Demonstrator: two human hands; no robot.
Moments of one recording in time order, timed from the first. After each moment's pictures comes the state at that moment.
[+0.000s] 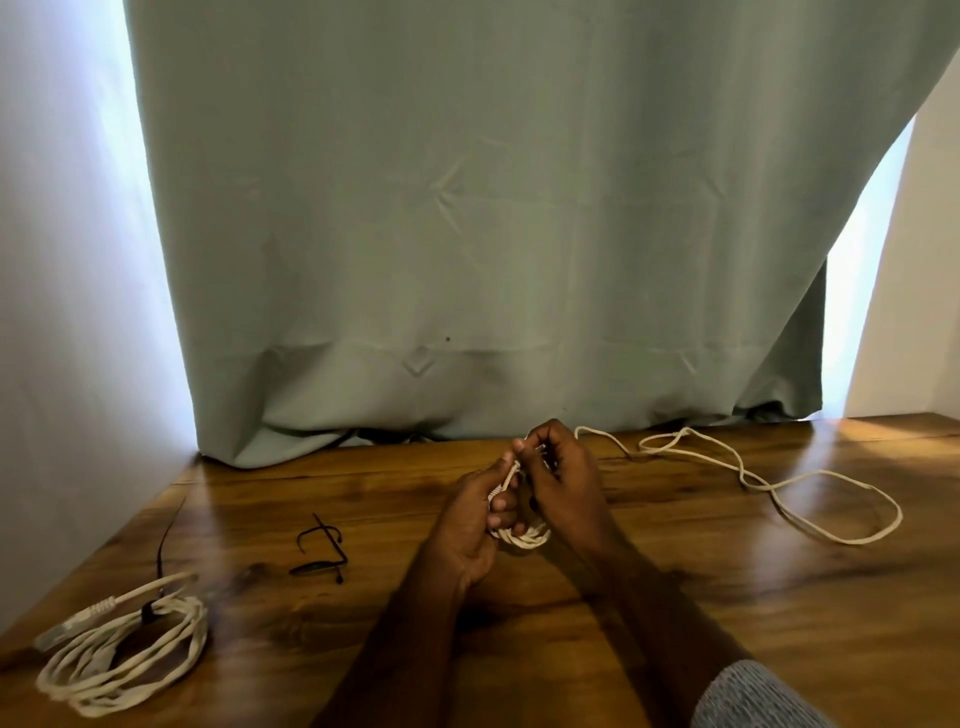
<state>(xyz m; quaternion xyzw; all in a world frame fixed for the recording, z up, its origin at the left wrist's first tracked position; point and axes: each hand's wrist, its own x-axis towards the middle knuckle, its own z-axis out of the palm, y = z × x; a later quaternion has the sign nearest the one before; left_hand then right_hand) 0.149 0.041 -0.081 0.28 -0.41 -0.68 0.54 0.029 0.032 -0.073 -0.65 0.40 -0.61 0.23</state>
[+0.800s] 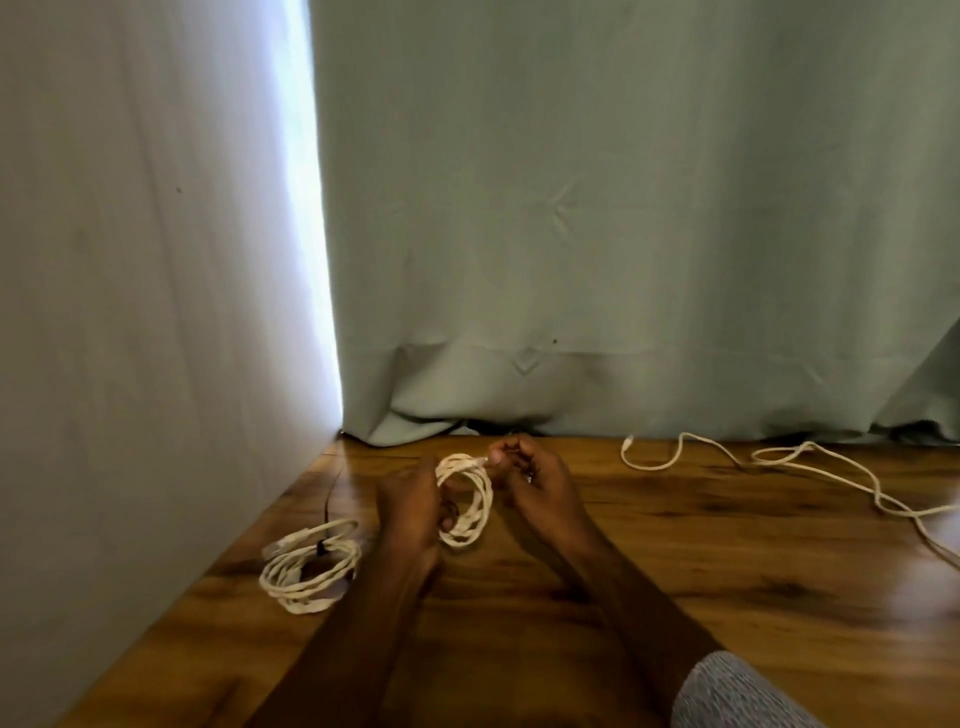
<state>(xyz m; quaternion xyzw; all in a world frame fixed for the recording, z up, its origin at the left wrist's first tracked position) 0.281 0.110 -0.054 0.51 -0.23 -0.37 0.74 0.149 0.058 -0.072 -0.70 0.31 -0.54 0.36</state>
